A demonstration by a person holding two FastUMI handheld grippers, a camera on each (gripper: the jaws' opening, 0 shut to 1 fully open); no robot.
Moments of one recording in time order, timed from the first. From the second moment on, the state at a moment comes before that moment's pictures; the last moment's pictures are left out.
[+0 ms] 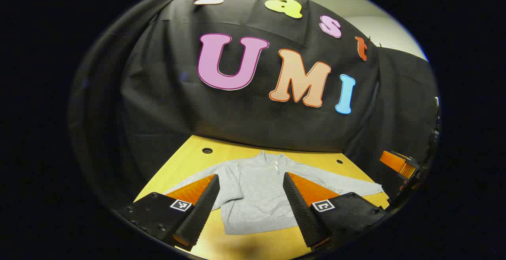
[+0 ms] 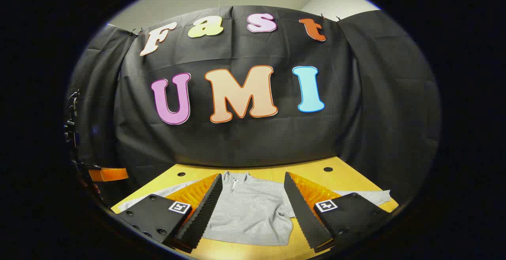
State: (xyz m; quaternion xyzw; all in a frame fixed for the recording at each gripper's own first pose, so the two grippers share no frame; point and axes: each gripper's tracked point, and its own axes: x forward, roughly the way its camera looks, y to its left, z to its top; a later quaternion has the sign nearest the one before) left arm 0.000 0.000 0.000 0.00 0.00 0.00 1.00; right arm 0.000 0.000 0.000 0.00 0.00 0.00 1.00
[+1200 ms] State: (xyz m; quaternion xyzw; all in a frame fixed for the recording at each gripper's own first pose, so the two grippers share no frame) left arm 0.034 -0.041 -0.023 0.00 0.03 -0.01 1.00; right arm 0.010 -0.113 -0.046 0.00 0.09 -0.03 1.00
